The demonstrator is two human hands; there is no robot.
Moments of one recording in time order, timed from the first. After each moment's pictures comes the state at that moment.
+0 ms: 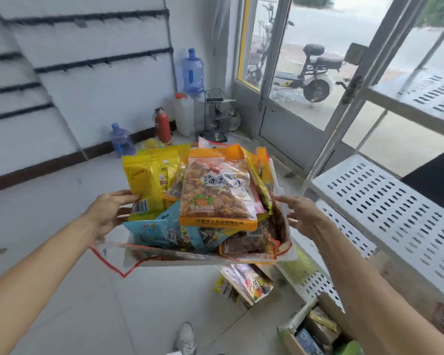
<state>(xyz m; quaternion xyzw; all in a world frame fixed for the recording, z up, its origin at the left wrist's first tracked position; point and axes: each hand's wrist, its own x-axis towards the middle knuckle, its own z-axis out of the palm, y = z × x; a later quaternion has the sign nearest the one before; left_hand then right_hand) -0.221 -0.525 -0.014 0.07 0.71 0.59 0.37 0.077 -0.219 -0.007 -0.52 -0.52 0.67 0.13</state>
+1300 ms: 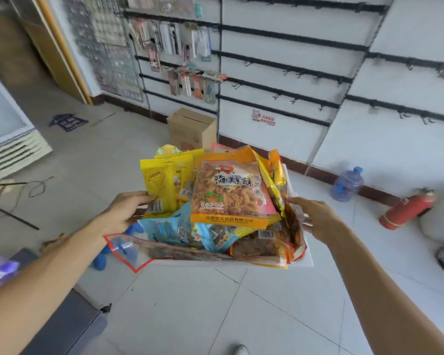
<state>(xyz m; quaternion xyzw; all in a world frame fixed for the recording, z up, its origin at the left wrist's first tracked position) -0.314 -1.004 -0.012 -0.34 0.63 0.70 -0.01 -0.445 -0.600 0.007 -0.20 -0.72 0.62 -0.25</state>
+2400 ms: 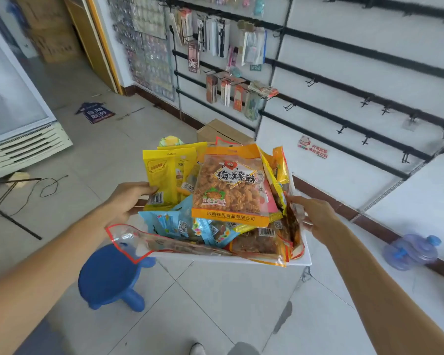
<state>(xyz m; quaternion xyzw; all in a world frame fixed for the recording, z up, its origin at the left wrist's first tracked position) -0.595 -1.250 -0.027 -0.41 0.61 0.67 -0.07 -0.786 -0.876 -0.006 -0.13 -0.75 0.59 -0.27</state>
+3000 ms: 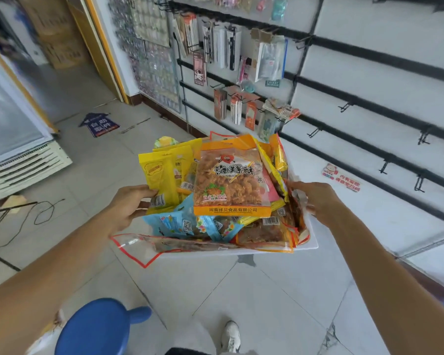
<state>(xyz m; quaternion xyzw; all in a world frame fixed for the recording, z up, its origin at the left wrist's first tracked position) -0.836 -1.393 -0.036 -0.43 0.60 0.66 -0.10 -1.080 -1.046 -0.014 -0.07 -0.77 0.57 -0.27</state>
